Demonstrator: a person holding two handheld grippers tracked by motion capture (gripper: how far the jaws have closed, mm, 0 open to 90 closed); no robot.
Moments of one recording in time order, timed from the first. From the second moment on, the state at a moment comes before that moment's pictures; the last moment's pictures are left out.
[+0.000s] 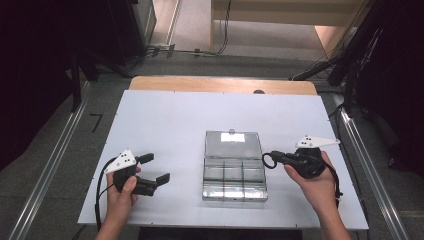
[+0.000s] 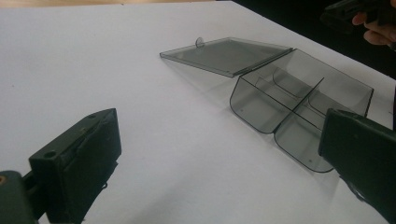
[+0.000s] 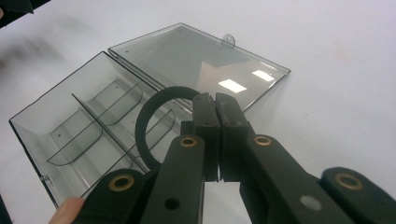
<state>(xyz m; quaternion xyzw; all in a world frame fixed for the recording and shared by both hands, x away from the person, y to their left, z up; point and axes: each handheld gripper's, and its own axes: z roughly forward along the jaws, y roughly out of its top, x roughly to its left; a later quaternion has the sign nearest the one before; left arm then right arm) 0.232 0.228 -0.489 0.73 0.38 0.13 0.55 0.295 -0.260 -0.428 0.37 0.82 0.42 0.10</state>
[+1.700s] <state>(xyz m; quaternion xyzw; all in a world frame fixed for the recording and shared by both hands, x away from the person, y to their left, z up) 0.231 0.227 -0.488 0.73 0.38 0.13 0.56 0.294 -0.202 -0.424 0.33 0.83 0.44 0.07</state>
